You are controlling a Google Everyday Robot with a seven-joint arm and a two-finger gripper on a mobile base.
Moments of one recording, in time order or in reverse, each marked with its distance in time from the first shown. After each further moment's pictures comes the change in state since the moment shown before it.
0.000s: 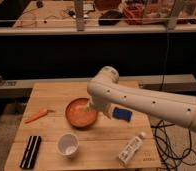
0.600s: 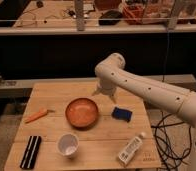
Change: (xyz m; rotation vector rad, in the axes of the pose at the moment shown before) arm 0.108 0.054 0.014 -0.008 0.044 0.138
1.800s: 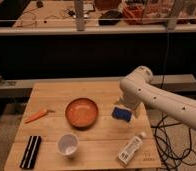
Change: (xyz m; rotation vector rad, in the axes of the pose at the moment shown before) arm -0.066 0.108 -0.012 -0.091 0.033 0.208
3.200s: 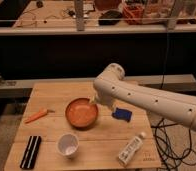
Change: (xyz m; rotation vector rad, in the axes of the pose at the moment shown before) arm -0.025 -0.124 -0.013 0.137 -0.016 -0.286
